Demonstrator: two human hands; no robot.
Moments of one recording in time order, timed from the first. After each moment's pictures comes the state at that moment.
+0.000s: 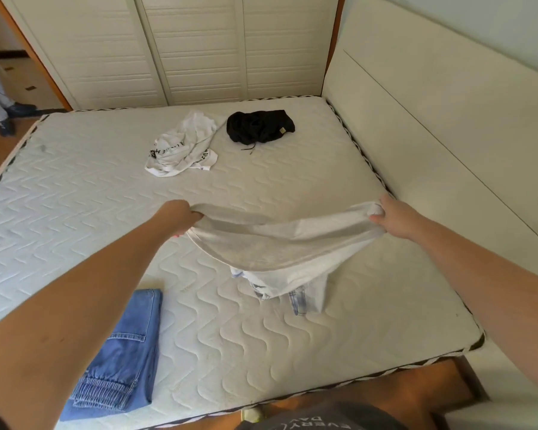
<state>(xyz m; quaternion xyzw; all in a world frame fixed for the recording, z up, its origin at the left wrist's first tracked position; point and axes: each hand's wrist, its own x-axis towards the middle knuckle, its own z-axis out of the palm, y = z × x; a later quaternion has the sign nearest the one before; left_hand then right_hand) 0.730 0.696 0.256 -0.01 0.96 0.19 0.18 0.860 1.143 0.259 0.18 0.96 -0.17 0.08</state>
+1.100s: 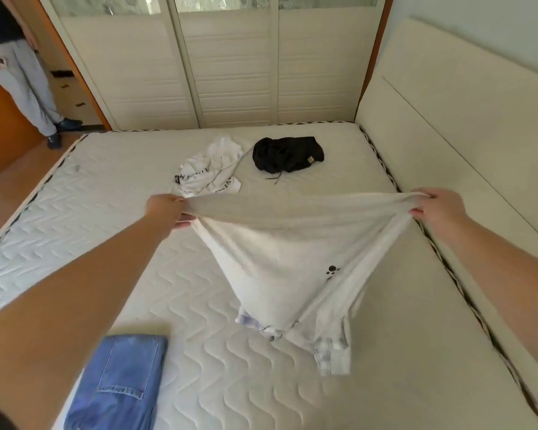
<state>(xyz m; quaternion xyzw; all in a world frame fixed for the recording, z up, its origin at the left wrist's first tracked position) 0.590 0.695 0.296 -0.22 0.78 0.58 0.05 0.675 1.204 0.286 0.29 0.76 -0.56 -0.13</state>
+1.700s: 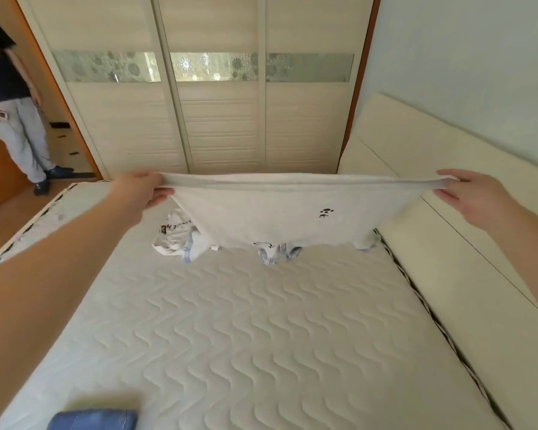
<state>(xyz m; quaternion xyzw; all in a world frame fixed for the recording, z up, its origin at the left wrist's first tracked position) 0.535 0.712 0.429 -0.13 0.71 0.69 -0.05 0.642 1.276 0.422 0.19 0.73 -0.62 -0.22</state>
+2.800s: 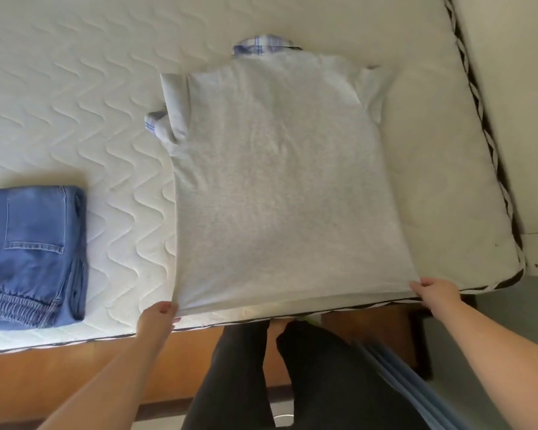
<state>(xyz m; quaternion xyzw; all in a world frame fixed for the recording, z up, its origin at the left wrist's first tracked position) 1.008 0.696 -0.170 -0.38 0.79 0.36 0.31 1.065 1.284 -0.152 0.58 0.71 -0.34 0.23</state>
